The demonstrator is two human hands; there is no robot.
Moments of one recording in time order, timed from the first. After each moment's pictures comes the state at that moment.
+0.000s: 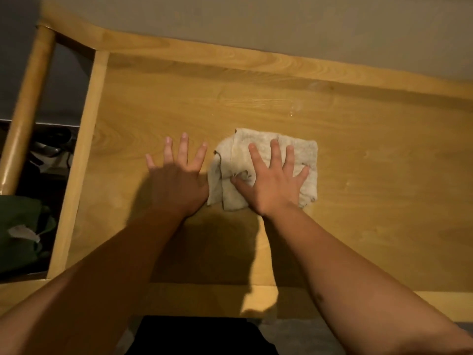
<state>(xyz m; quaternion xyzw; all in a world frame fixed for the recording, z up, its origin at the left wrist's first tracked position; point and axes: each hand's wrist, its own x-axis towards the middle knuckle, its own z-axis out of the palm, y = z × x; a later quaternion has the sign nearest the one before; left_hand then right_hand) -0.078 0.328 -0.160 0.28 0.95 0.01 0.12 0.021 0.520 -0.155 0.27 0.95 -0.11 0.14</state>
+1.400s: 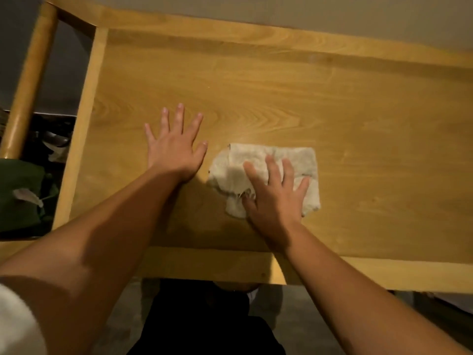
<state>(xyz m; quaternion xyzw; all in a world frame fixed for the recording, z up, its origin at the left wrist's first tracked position) -0.080 0.329 -0.175 0.25 0.96 0.02 0.11 0.118 0.491 -0.145 0.19 0.97 -0.12 0.13</state>
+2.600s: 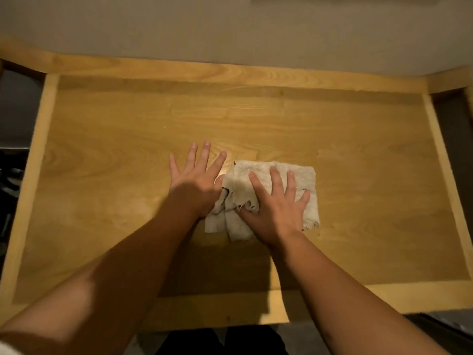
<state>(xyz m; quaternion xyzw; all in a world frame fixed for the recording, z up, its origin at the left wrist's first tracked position) -0.038 0.442 -0.163 0.38 0.92 0.02 0.12 0.113 0.589 -0.152 0.27 0.95 -0.10 0.11</state>
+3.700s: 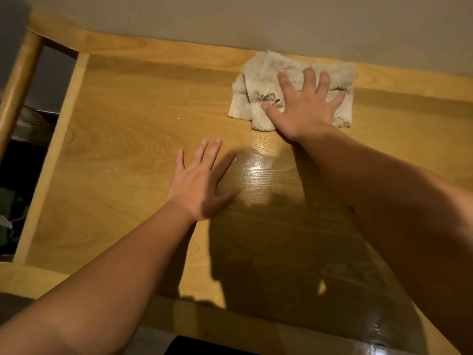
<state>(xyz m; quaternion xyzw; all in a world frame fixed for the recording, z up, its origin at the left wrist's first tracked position) -0.042 0.447 -0.170 0.33 0.94 0.01 0.11 -0.088 0.727 -0.159 0.21 0.97 -0.08 0.09</state>
